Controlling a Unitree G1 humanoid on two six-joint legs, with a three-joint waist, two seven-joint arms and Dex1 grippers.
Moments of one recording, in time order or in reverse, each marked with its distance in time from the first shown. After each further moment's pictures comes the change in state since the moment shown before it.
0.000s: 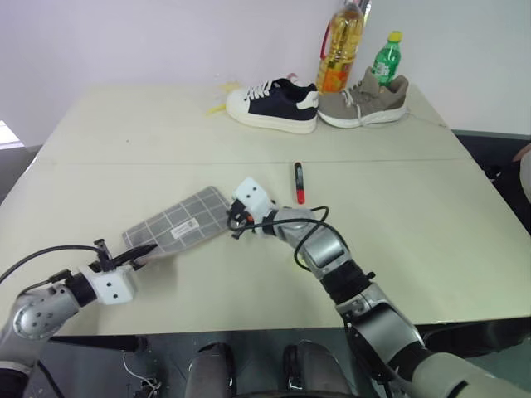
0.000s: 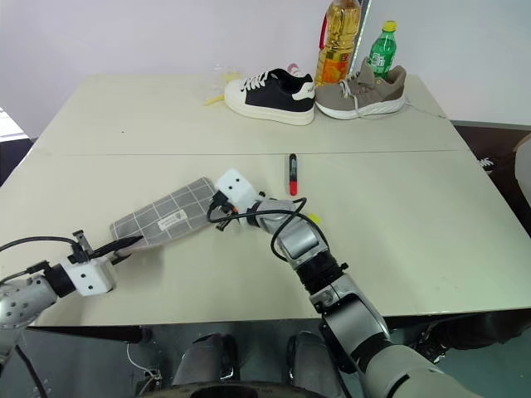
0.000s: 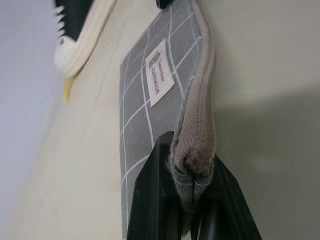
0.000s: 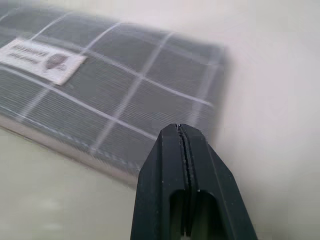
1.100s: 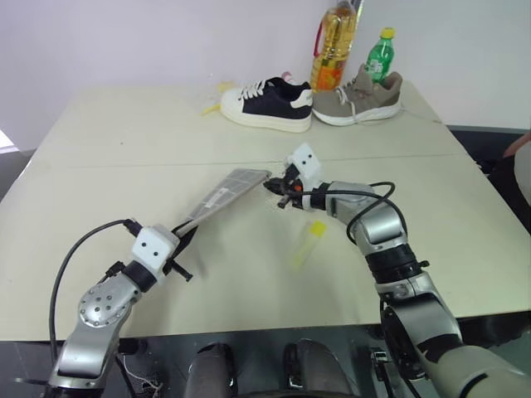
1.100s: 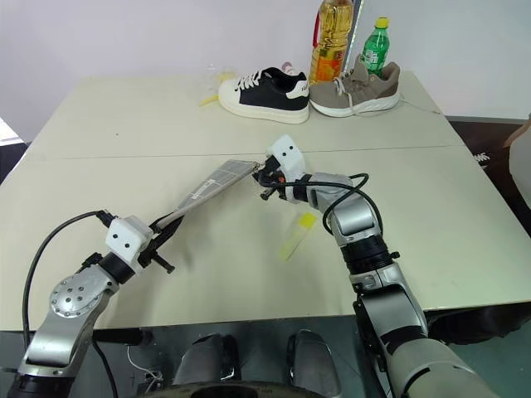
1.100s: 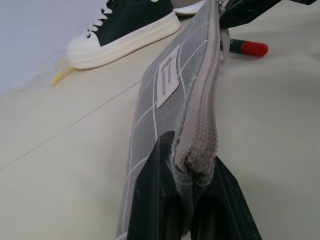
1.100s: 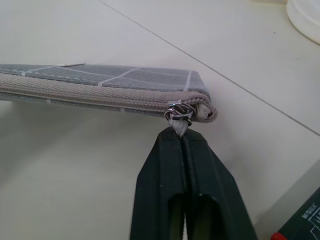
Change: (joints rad) left arm -0.003 -0.288 -0.062 -0.496 -0.160 0.643 0.065; right arm -0.034 -0.171 -0.136 -0.072 0.126 0.154 0.138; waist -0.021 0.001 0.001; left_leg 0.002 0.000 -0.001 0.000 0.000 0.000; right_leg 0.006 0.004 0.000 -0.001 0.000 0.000
